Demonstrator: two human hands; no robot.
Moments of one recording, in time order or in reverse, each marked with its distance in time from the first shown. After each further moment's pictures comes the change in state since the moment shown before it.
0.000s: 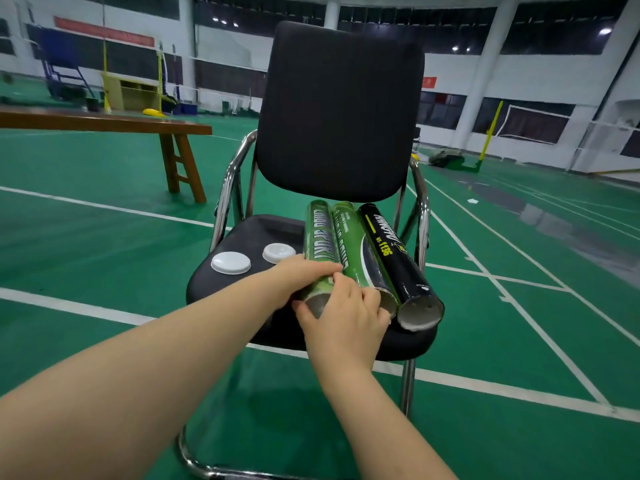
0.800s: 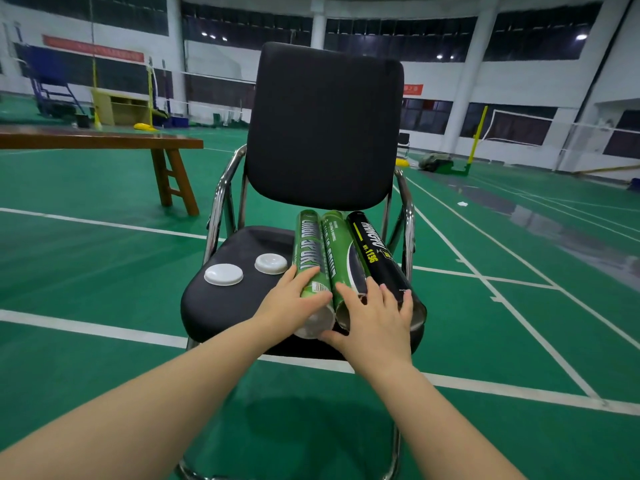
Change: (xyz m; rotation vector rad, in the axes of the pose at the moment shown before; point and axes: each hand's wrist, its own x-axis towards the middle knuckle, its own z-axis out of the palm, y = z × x) left_hand -0.029 -0.018 0.007 0.361 0.124 0.354; right_hand 0.018 0.055 -0.023 -0.294 -0.170 -0.217
